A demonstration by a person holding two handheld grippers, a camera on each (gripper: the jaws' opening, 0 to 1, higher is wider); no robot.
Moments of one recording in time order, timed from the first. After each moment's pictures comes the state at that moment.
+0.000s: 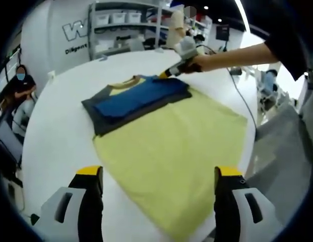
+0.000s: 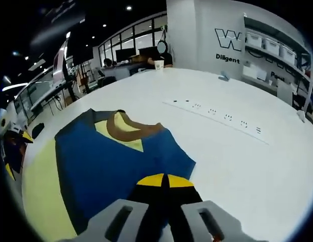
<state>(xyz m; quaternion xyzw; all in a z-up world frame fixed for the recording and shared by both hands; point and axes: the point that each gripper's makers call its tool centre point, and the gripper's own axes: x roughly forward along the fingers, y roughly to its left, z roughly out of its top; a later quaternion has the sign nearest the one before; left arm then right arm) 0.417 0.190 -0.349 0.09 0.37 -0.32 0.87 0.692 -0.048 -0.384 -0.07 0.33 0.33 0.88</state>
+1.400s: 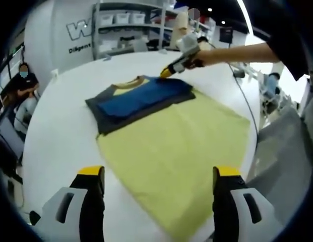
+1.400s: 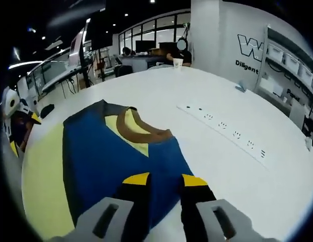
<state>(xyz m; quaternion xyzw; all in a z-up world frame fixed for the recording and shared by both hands) 0.420 0.195 -0.350 0.08 0.37 -0.30 0.88 0.694 -0.045 -0.367 -0.17 0.32 0.42 0.83</state>
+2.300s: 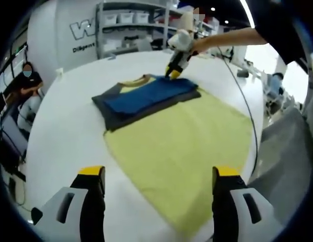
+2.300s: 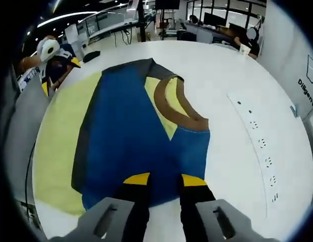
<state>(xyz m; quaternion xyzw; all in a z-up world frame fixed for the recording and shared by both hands) 0.421 0.207 -0.351 0.08 0.37 -0.29 0.88 0.687 -0.045 -0.393 -0.31 0.39 0.56 0.66</state>
